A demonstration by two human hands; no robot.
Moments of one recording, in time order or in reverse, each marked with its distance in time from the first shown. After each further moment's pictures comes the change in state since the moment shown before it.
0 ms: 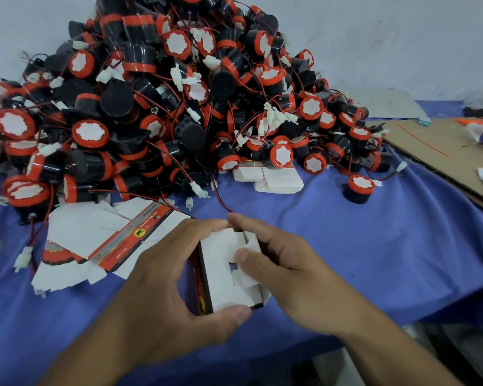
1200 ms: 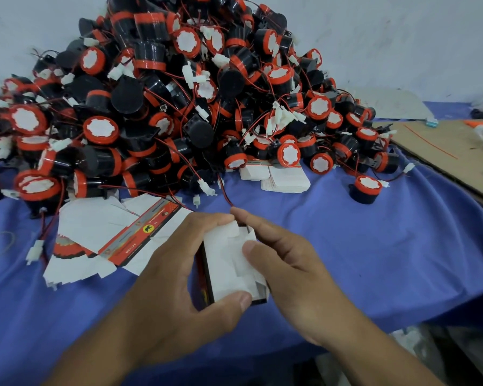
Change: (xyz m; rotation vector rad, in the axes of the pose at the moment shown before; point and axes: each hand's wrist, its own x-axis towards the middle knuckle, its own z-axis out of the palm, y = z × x) left_hand -0.004 0.002 0.000 -0.097 -0.009 -0.060; right_hand 0.004 0.010 0.020 0.206 0.173 0.069
